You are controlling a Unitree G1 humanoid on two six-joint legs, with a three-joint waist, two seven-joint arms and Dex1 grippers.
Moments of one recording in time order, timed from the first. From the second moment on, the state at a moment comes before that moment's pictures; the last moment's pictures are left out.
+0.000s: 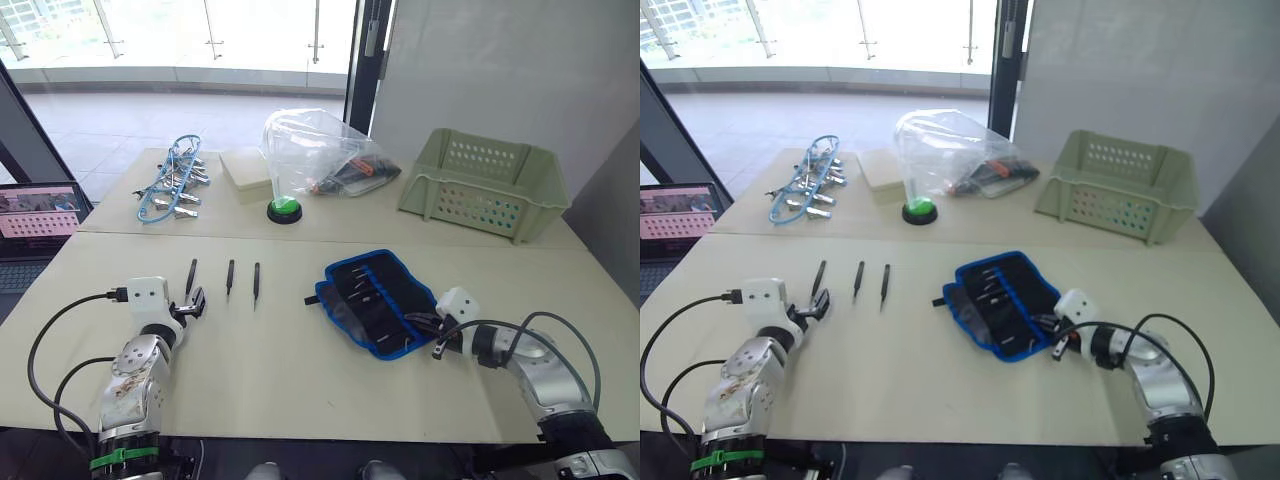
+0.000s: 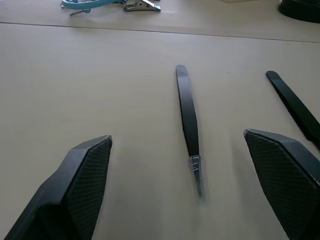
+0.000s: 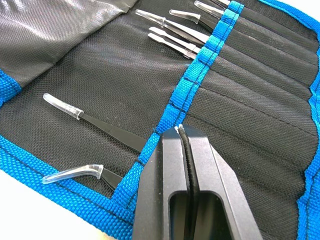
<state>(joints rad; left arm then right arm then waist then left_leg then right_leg) -0.22 0.28 0.35 0.04 -0.23 0.40 -0.12 -0.25 -0.61 0.05 0.24 0.17 0.06 0.92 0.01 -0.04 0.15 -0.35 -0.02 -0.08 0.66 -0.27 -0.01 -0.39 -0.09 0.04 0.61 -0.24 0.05</state>
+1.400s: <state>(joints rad) -0.37 0.37 0.38 -0.05 -0.31 0.77 -0.09 -0.22 -0.56 0.04 0.21 0.17 0.06 0.84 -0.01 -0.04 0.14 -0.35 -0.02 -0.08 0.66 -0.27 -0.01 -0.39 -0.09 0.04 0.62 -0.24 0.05</state>
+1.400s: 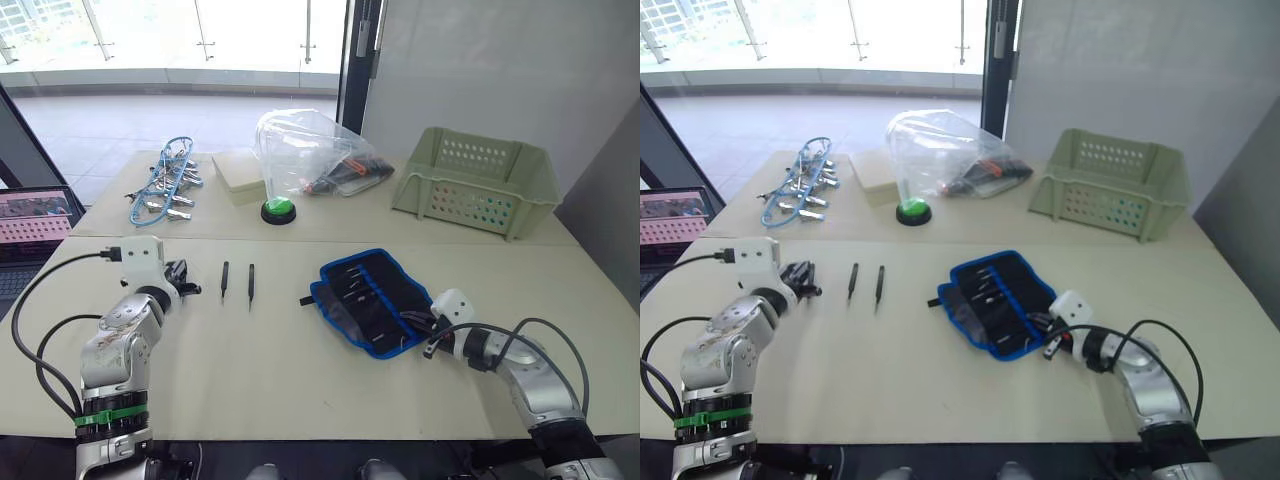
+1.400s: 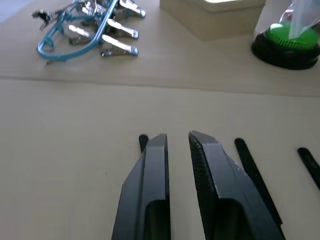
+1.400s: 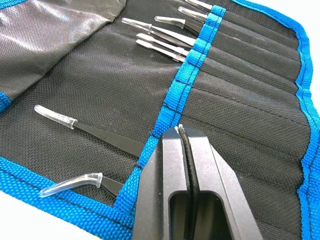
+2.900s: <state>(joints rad) -0.41 0.38 0.39 -0.01 -0.23 0.95 0.04 -0.25 -0.54 0.06 0.23 0.17 0.06 0.83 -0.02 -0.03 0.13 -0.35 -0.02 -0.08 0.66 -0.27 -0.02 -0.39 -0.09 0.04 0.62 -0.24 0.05</state>
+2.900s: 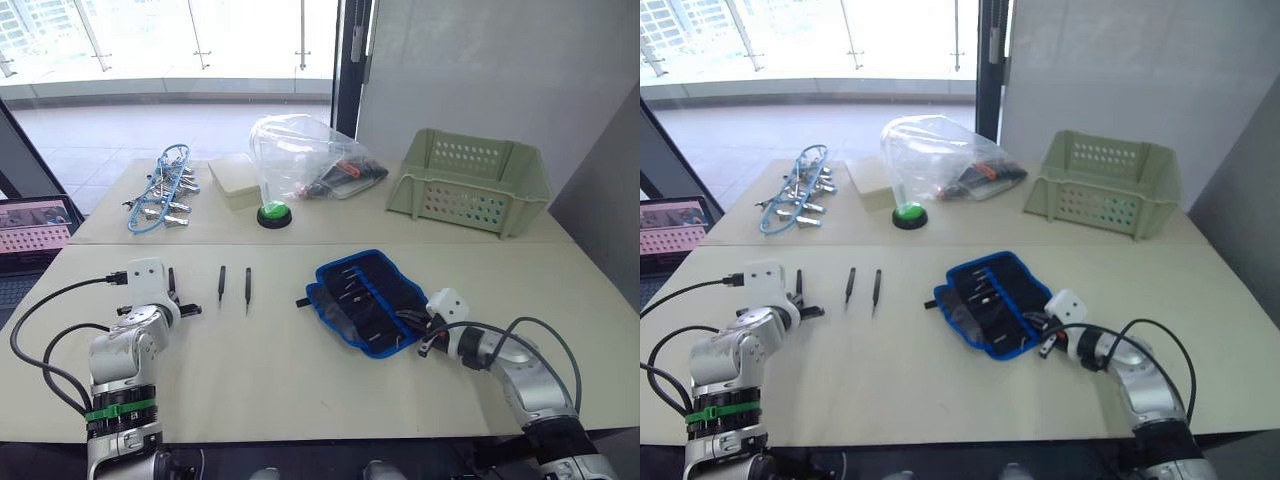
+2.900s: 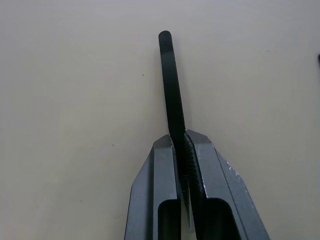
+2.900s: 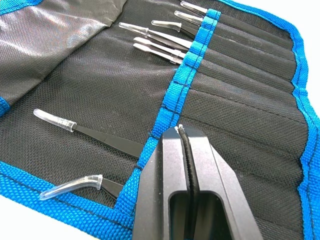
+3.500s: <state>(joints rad) -0.71 0.60 -0.22 -0.10 -0.26 0.72 -0.73 -0.23 -0.51 0.06 0.20 0.17 0.07 0.79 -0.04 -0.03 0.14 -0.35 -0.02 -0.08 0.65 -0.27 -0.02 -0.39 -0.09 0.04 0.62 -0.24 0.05</state>
